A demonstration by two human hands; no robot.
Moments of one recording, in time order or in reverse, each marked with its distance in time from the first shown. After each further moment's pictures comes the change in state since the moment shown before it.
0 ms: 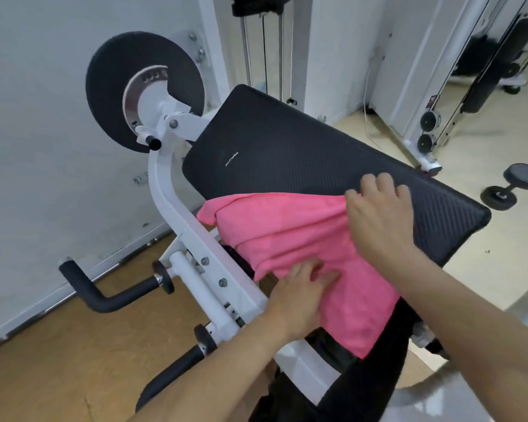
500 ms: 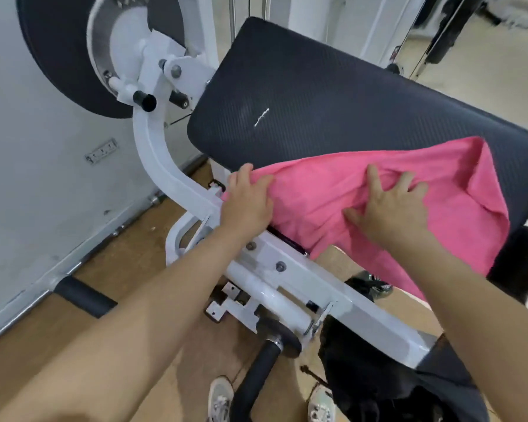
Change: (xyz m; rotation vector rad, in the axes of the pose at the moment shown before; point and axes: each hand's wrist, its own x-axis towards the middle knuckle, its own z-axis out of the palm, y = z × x) left_hand 0.023 -0.227 -0.086 -0.050 0.225 -0.171; right_hand 0.007 -0.131 0.060 -0.073 -0.511 0.511
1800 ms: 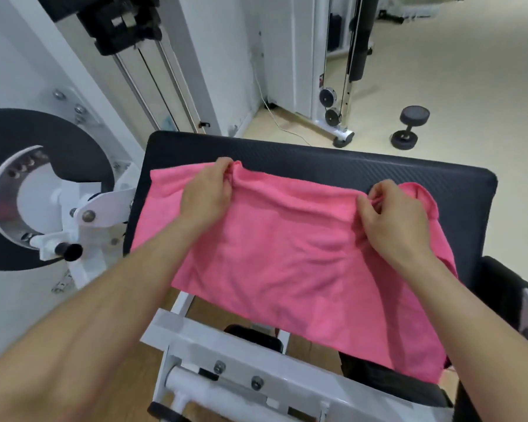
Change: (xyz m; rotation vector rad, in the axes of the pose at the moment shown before) left_hand 0.213 0.077 -0.036 0.068 0.104 0.319; right_hand 0.071 0.090 -0.030 0.845 0.339 0.299
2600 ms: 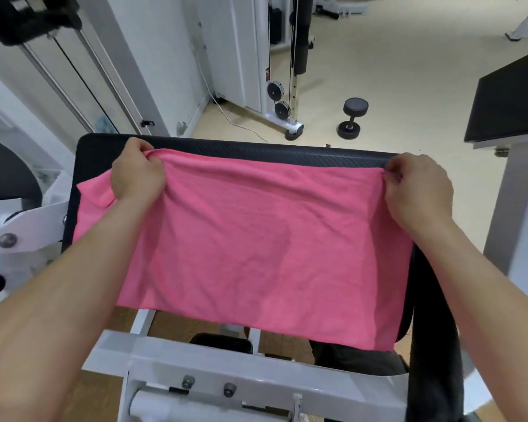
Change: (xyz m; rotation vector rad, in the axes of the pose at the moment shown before) left_hand 0.042 0.004 -0.013 -0.176 0.131 -0.429; right_hand 0.030 0.050 -0.065 -0.344 0.162 0.103
